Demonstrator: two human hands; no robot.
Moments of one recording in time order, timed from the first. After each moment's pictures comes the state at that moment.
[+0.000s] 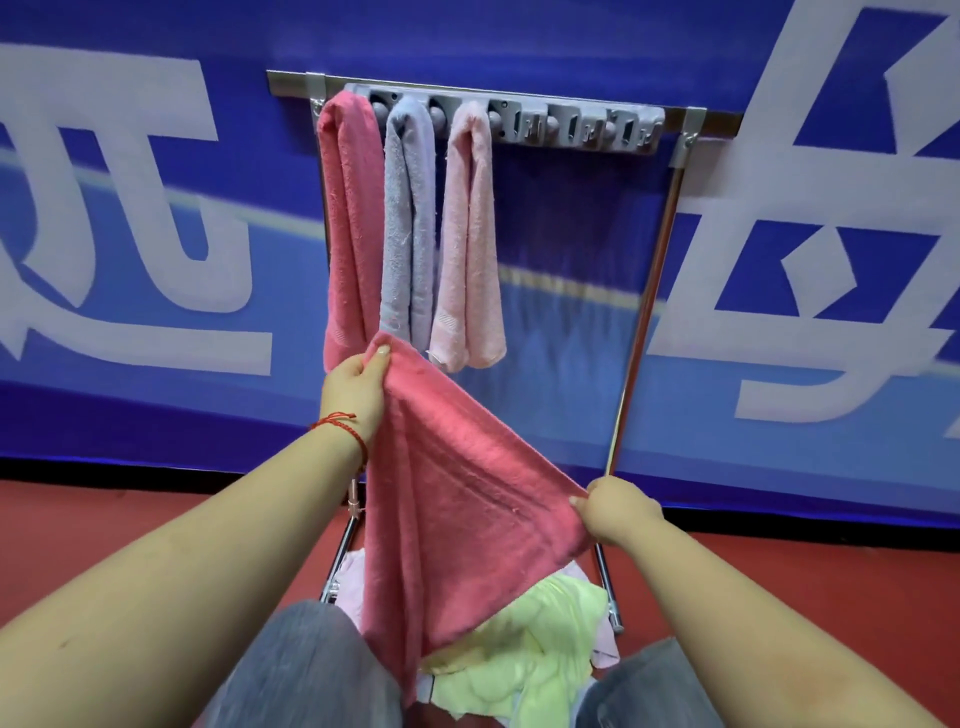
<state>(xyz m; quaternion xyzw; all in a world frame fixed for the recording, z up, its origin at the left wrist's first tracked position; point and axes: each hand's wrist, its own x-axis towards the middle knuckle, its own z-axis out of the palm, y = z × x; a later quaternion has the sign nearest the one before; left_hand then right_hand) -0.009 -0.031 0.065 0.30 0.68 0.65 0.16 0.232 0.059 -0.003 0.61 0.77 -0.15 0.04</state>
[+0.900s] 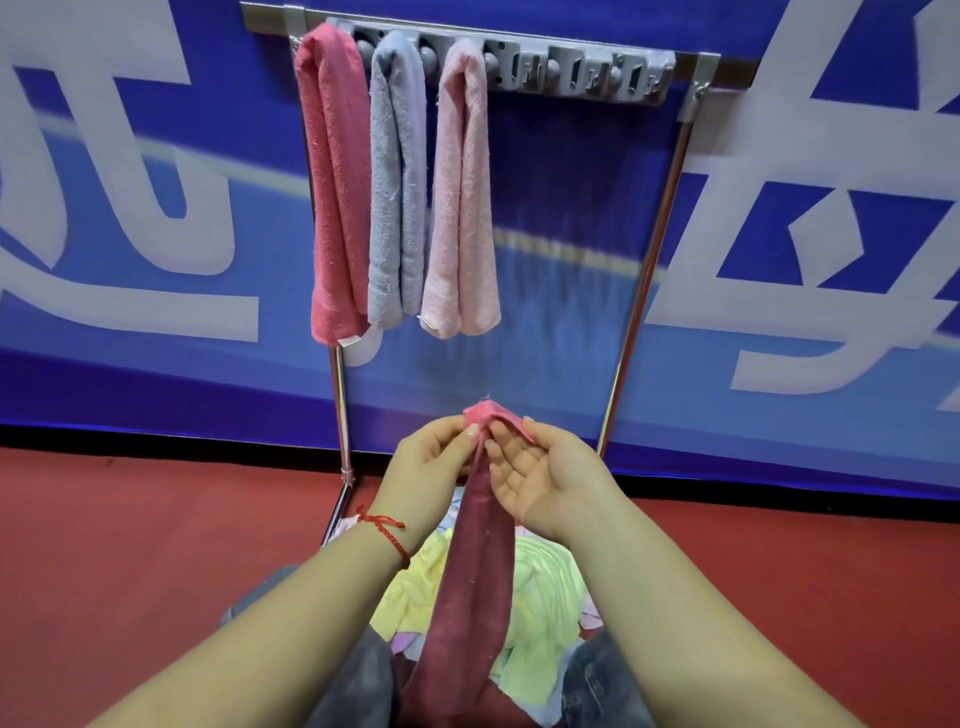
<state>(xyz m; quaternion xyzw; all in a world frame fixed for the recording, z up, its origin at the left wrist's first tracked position) 0.085 -0.074 0.015 0.41 0.54 0.64 0.36 0.192 -0.018 0.049 0.39 0.22 -0.85 -0.29</state>
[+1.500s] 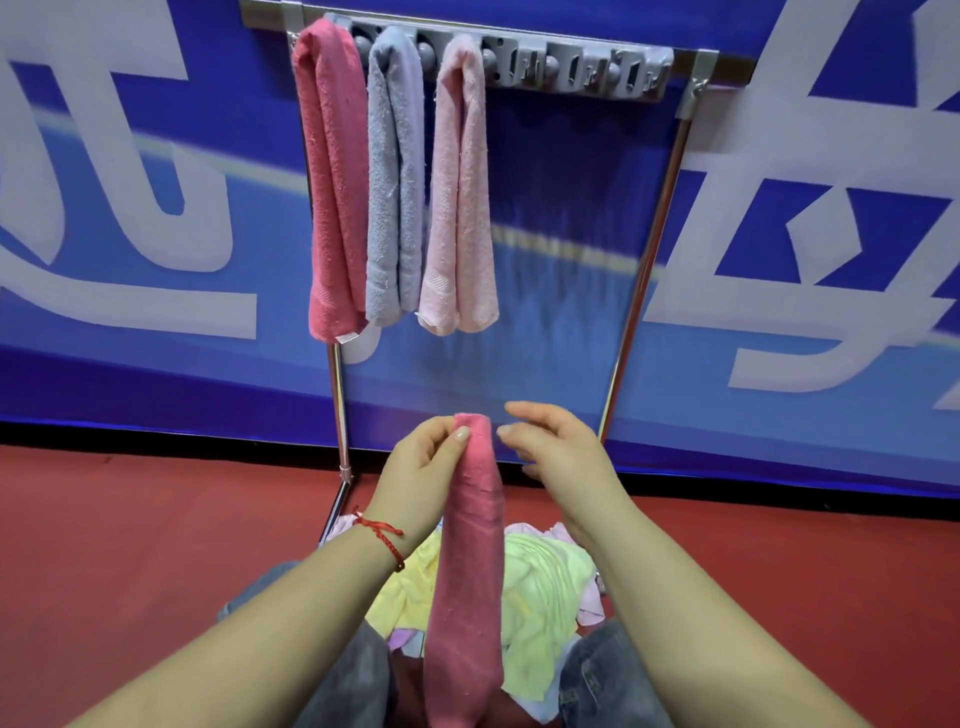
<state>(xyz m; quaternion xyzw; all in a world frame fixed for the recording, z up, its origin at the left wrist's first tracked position) 0.082 -0.075 0.005 0.43 0.60 0.61 0.29 0.207 -0.021 0.047 0.43 0.59 -0.59 -0.33</state>
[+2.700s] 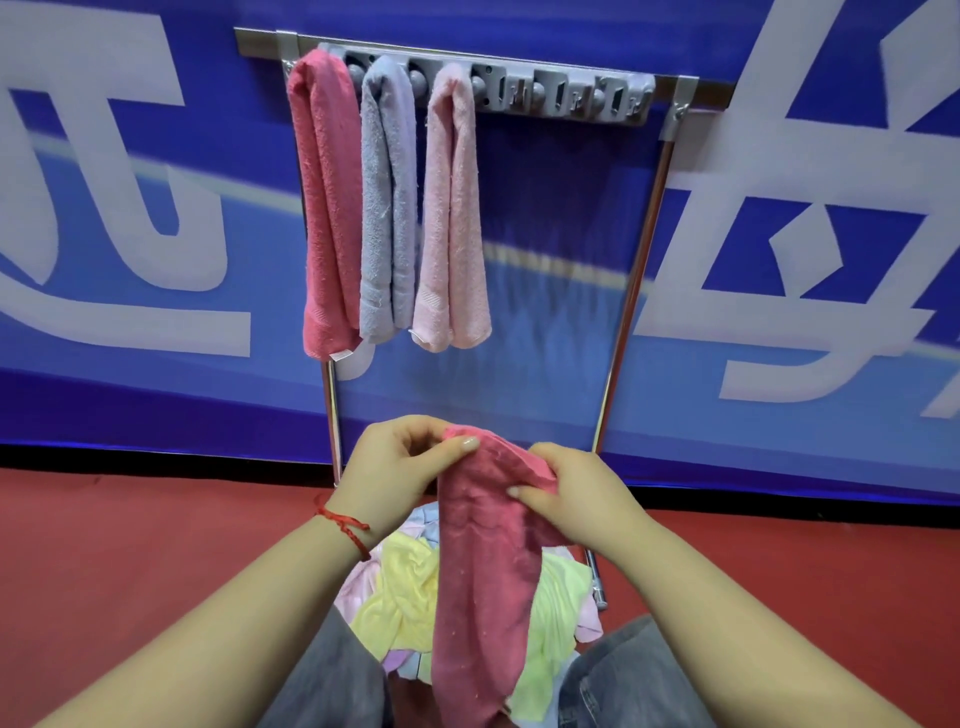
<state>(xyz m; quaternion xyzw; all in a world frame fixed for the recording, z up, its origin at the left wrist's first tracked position) 0.072 -0.087 0.045 0.45 0.57 0.61 0.32 0.233 0.007 0.029 0.41 0.88 -0.20 -0.15</state>
